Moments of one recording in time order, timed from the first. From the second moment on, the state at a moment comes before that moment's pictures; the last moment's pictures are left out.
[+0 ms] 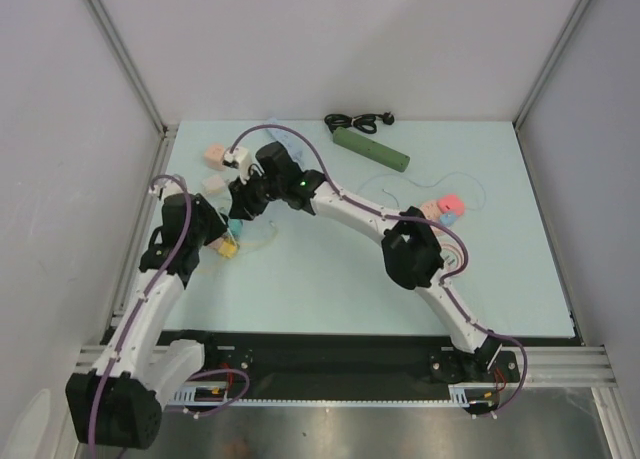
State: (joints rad) left arm -0.12 0.87 0.72 -0.39 -0.13 -0.60; right arm 0.90 2.36 2.19 -0.27 -0.52 0.04
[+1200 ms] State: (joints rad) left arm 0.15 1.37 0.81 -0.21 0.05 -0.57; right arm 0.09 1.22 1.22 -0.68 -0.93 -0.47
